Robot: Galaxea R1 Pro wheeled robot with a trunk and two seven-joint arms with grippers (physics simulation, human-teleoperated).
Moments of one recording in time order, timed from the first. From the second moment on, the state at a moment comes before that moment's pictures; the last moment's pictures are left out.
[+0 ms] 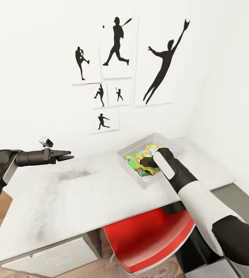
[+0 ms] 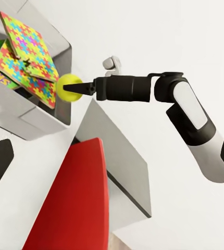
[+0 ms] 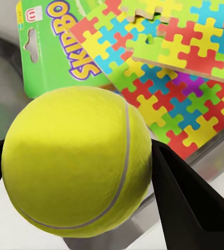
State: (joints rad) left arm -1.03 0.48 -0.10 -0.84 0.32 0.96 -1.52; right arm -1.09 0.03 0.41 -0.81 -0.75 0.86 -0.50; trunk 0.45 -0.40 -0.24
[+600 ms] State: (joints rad) left arm -1.03 0.48 -0.10 -0.84 0.32 0.96 -1.52; right arm -1.09 0.02 0.41 -0.81 -0.75 0.86 -0.50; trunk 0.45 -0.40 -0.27
